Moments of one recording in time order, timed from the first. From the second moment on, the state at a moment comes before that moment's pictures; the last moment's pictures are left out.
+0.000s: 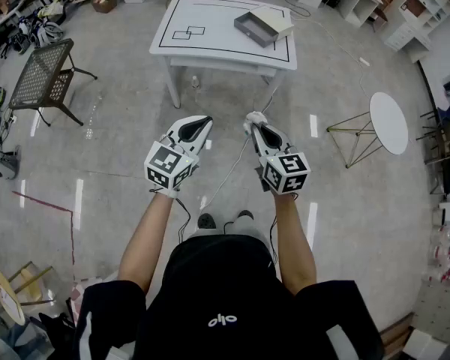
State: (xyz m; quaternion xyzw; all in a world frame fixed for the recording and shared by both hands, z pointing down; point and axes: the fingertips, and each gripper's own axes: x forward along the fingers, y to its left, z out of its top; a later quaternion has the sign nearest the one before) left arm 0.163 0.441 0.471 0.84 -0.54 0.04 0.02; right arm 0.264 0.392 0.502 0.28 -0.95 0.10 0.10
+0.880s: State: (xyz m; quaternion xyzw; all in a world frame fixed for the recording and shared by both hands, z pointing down) left arm 0.071 0.340 0.491 0.85 -0.52 0.05 0.03; right arm 0.189 0.288 0.518 0.32 -0.94 0.11 0.10
